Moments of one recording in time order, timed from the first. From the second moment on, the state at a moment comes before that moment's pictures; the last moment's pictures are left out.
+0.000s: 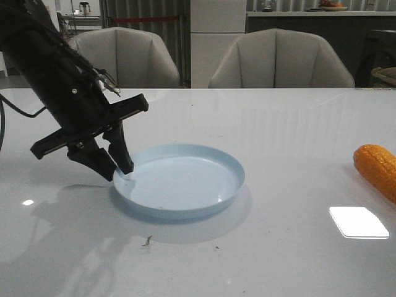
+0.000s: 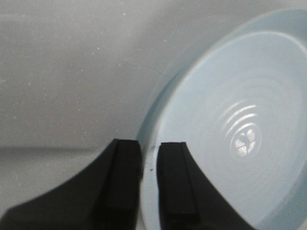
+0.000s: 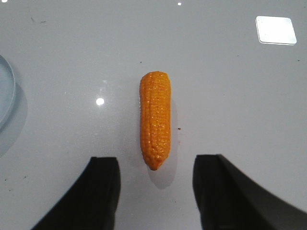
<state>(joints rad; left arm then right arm) -0.31 2.04 -1.39 -0.55 0.81 0.03 0.05 0.80 -0.53 -0.07 0.43 0.10</state>
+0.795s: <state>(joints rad) -0.30 1.72 -1.69 0.08 0.88 0.08 0.05 0.80 -0.53 -0.06 0.43 0.10</state>
